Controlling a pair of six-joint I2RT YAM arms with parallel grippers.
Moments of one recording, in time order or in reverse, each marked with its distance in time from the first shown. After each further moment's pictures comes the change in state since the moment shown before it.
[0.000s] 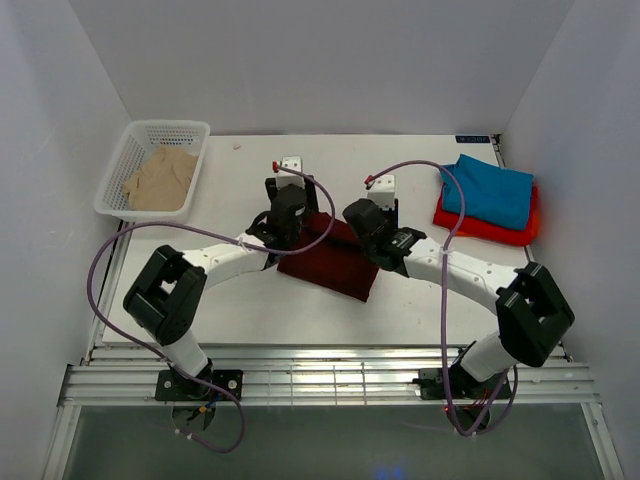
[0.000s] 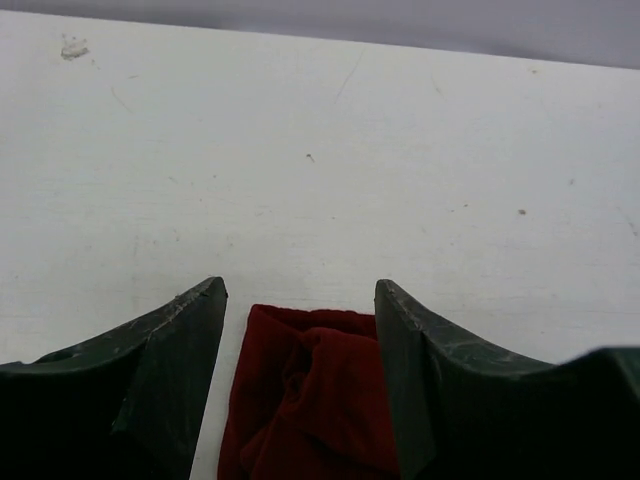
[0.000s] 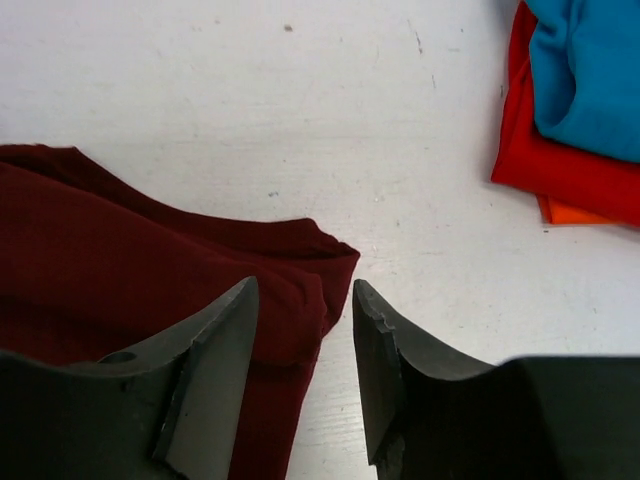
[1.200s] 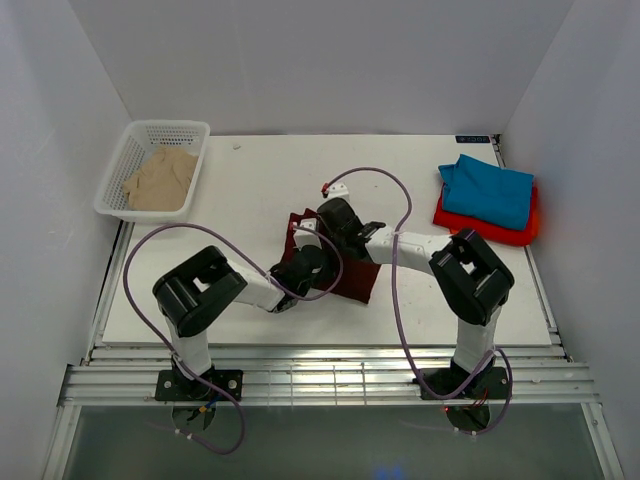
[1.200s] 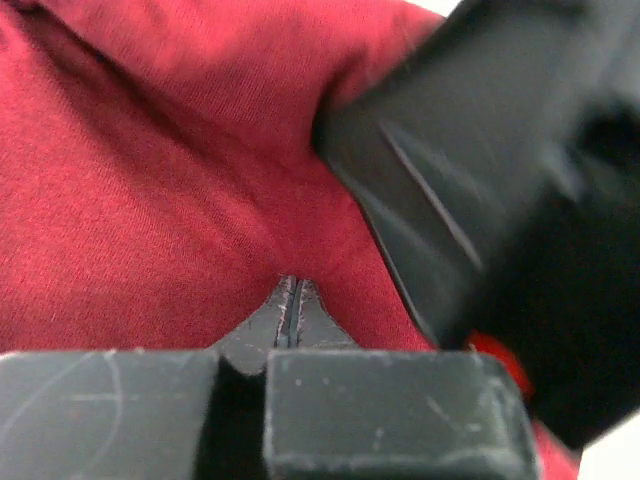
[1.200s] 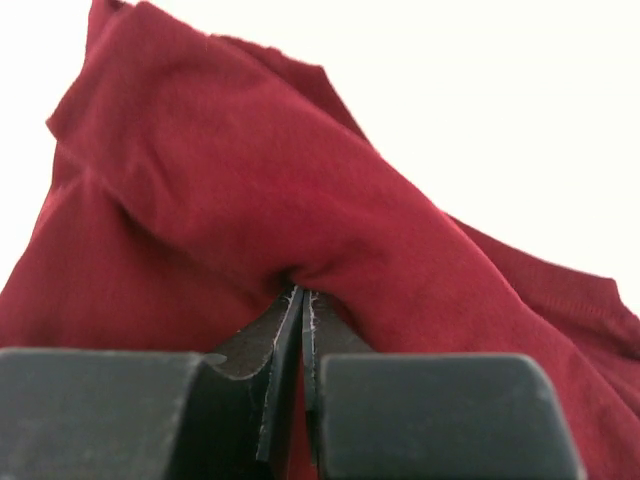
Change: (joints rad) left arm -0.206 0.125 -0.307 0.195 0.198 -0.422; right arm -0.003 0.307 0.124 0.187 -0.470 -0.064
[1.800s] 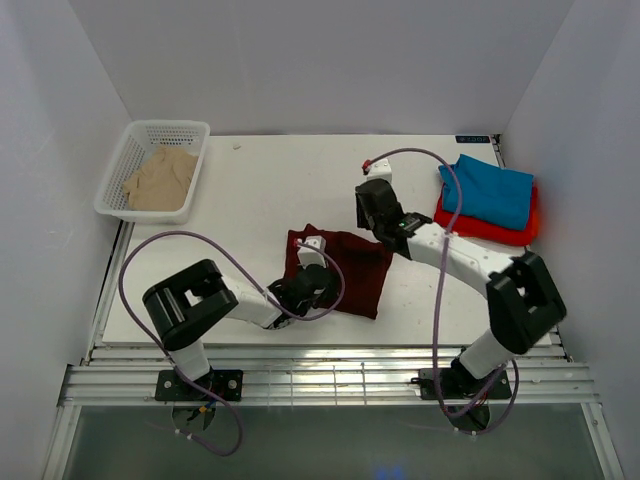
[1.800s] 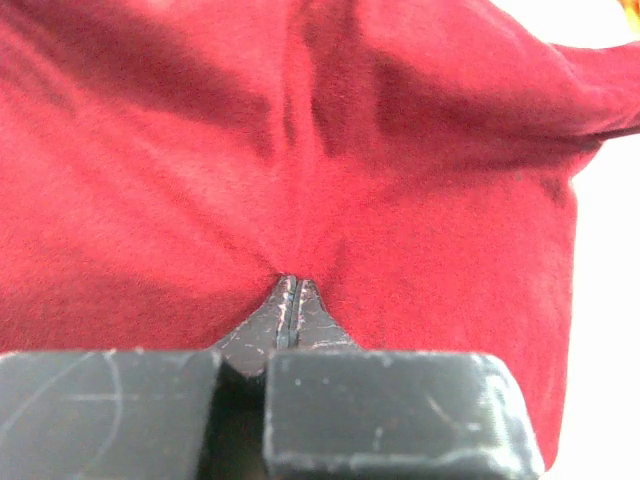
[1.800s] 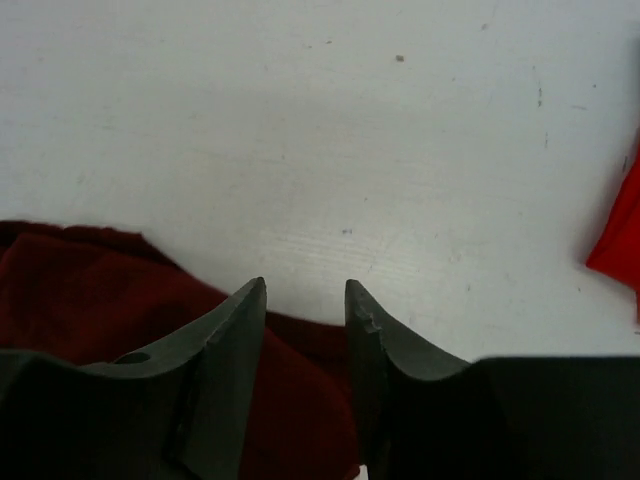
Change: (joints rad) left arm -0.128 -0.089 -0.111 -0.001 -0.033 -0.092; right arm -0.144 -0.180 -0.003 -0.061 0.125 -0.111
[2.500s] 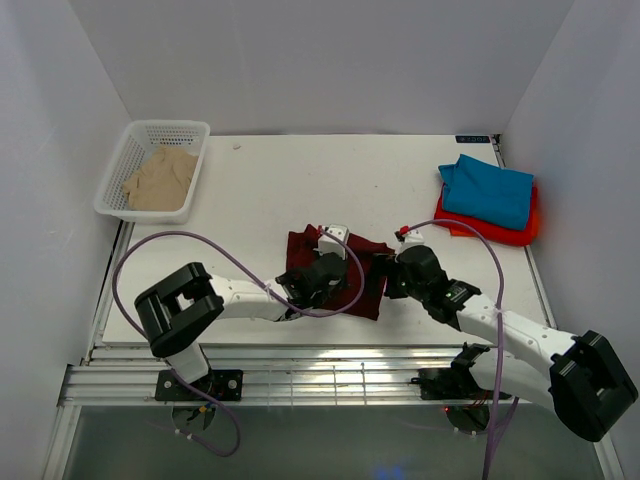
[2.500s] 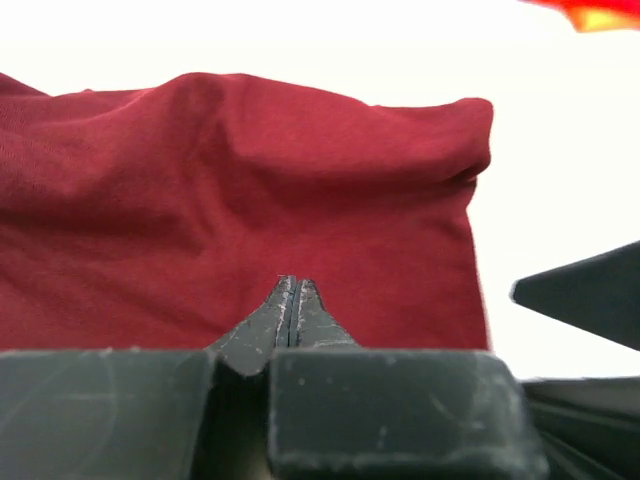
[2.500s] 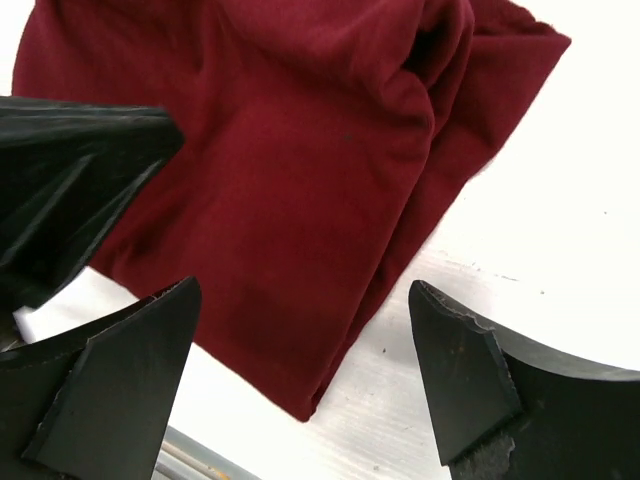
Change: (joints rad) left arm -0.063 -0.083 0.187 -0.225 -0.083 0.246; right arm 0.015 -0.616 -0.694 0.043 -0.431 0.277
